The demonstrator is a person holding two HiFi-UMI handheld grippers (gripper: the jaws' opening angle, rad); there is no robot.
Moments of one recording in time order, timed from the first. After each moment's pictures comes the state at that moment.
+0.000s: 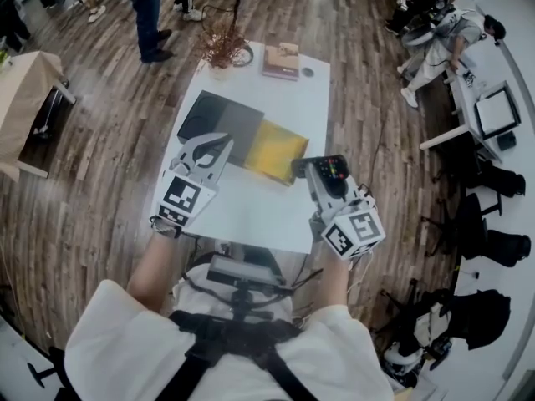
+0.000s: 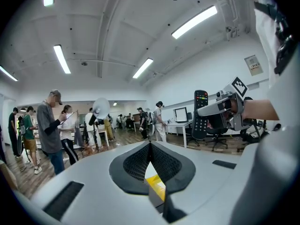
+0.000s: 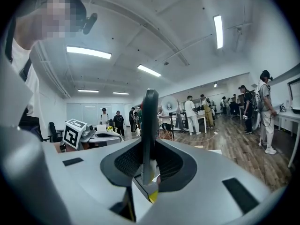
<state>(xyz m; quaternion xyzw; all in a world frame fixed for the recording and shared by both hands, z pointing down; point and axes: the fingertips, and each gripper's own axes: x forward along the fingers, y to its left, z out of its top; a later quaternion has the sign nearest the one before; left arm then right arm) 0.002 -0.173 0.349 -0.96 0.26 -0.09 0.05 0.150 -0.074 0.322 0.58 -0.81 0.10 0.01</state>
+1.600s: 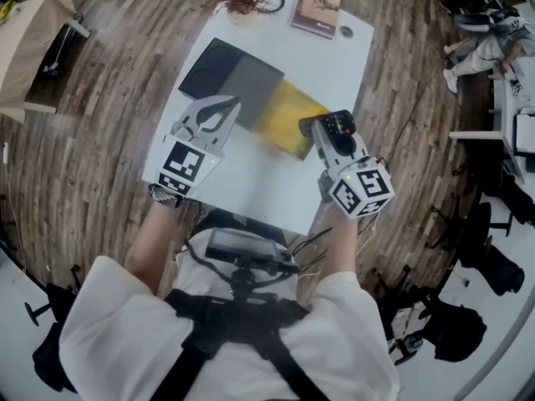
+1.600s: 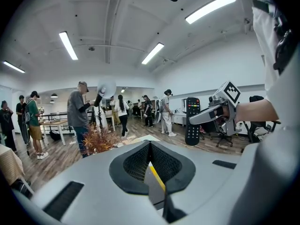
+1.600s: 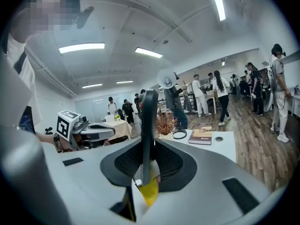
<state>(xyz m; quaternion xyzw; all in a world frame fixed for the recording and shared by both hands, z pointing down) 0.027 -0.225 0.413 -0.94 0.31 -0.15 -0.01 0.187 -0.174 0.413 0.51 -0.83 0.19 0.06</state>
